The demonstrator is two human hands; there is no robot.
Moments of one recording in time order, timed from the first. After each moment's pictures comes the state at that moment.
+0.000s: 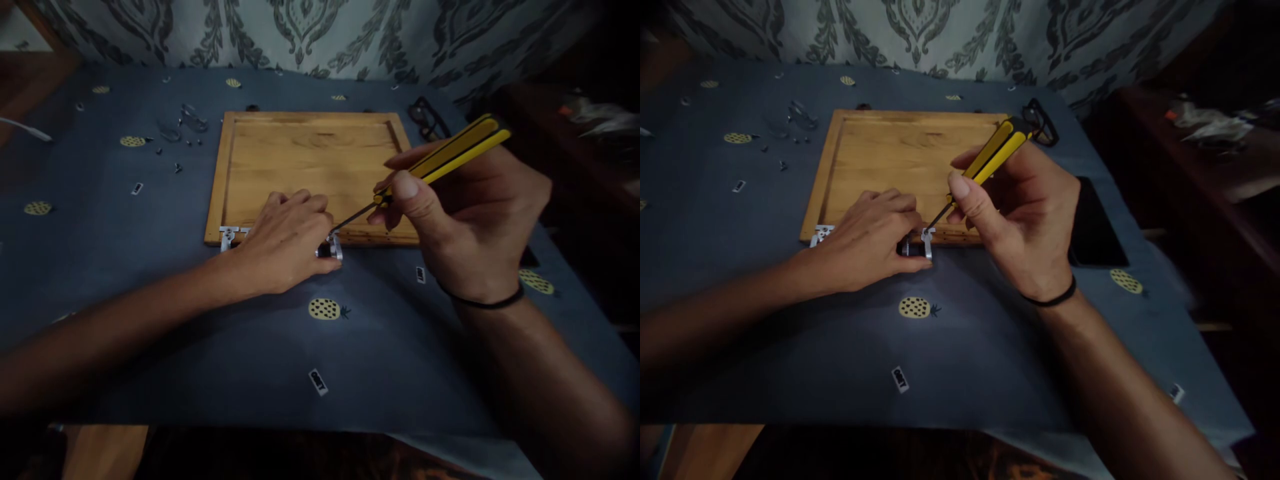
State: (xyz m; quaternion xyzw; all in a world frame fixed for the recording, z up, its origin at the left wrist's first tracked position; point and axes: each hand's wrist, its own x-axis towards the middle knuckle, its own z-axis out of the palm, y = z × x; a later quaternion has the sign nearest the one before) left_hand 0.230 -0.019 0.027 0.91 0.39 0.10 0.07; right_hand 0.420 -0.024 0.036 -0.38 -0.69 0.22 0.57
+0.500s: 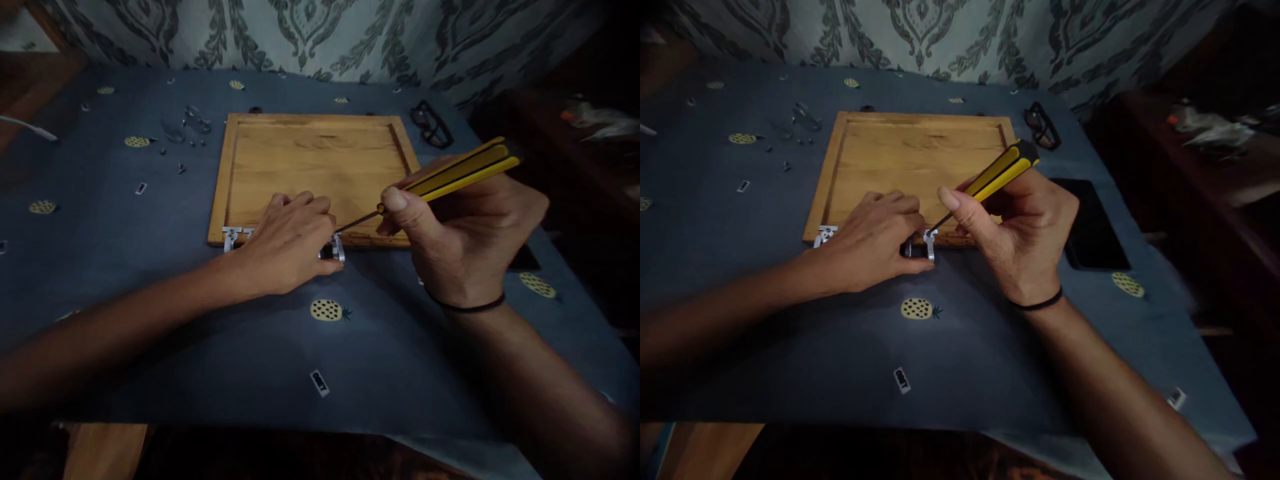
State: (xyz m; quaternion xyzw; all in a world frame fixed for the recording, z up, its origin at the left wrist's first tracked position) left_hand 0.232 -0.020 0.031 0.91 0.40 0.08 0.08; right_hand 0.414 -0.028 0.031 -0.44 -0.68 0.12 0.58
